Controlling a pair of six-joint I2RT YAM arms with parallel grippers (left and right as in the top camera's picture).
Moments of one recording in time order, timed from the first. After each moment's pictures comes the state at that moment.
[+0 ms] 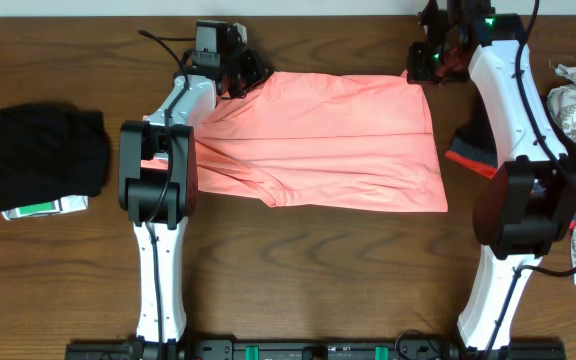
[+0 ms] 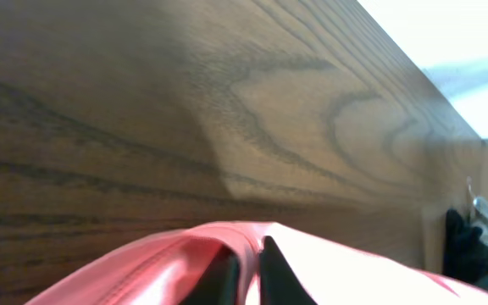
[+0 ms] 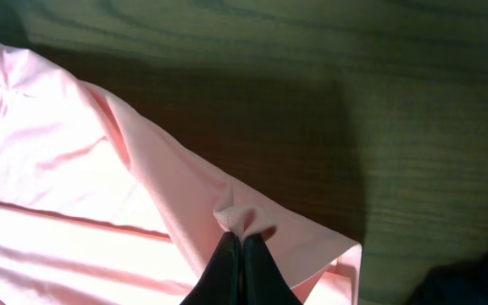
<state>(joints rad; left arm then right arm) -0.13 2.47 1.87 -0.21 0.57 -0.62 0.06 2.18 2.05 -1.03 -0.21 0.06</state>
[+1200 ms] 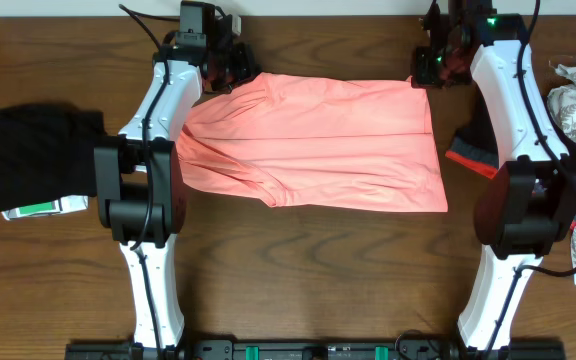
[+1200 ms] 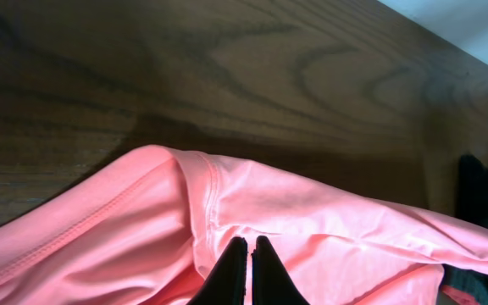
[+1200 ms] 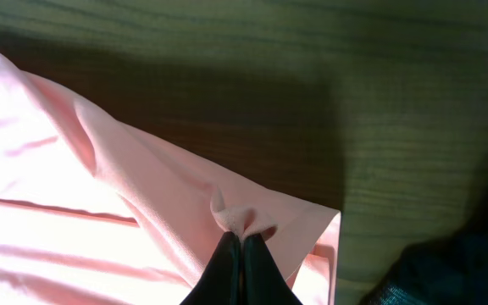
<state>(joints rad) -0.11 2.28 1.87 -0.53 0.52 -0.39 0.05 2.18 2.05 -1.07 -0.16 0.04</state>
